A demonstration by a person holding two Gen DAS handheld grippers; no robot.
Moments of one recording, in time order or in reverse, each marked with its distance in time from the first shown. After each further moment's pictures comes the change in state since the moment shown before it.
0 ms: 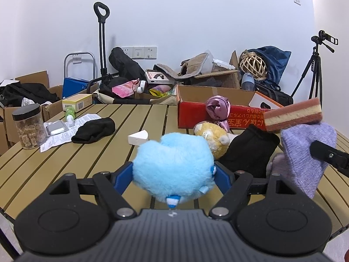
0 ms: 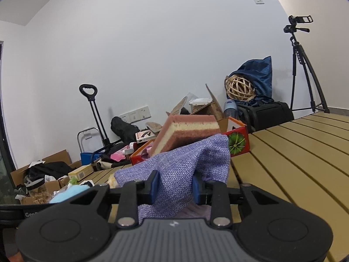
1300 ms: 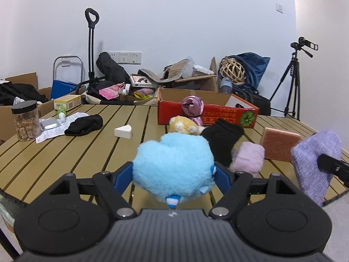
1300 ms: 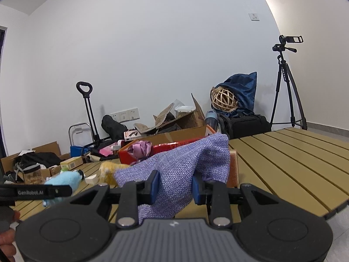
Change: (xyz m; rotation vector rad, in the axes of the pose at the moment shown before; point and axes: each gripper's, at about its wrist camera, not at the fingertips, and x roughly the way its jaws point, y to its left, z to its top) left arm -0.061 -0.008 -0.030 0.004 -0.038 -0.104; right arm -0.096 -0.014 -0.010 -0.094 -0.010 -0.064
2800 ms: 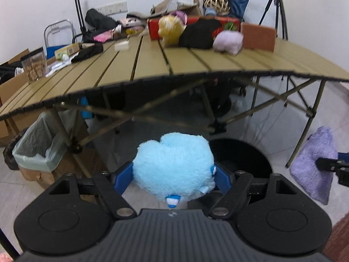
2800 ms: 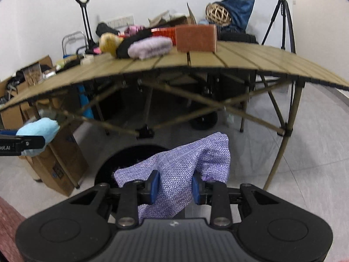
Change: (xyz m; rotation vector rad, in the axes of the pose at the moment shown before) left arm -0.070 0.002 -0.133 0.164 0.316 0.022; right arm -0.092 -0.009 -0.128 -0.093 0.505 -0.089
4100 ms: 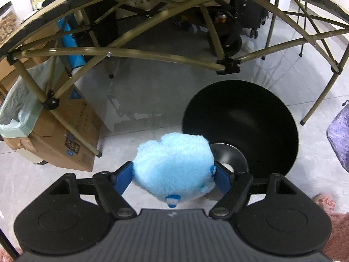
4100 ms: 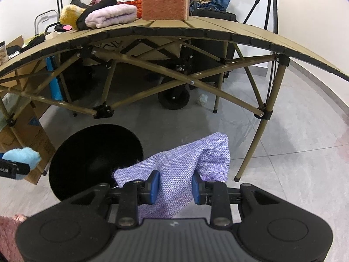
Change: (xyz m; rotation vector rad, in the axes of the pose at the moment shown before) left arm 0.102 -0.023 -0.008 0.015 0.347 0.018; right arm 0.047 -0.032 0.004 0.011 0.099 -0.155
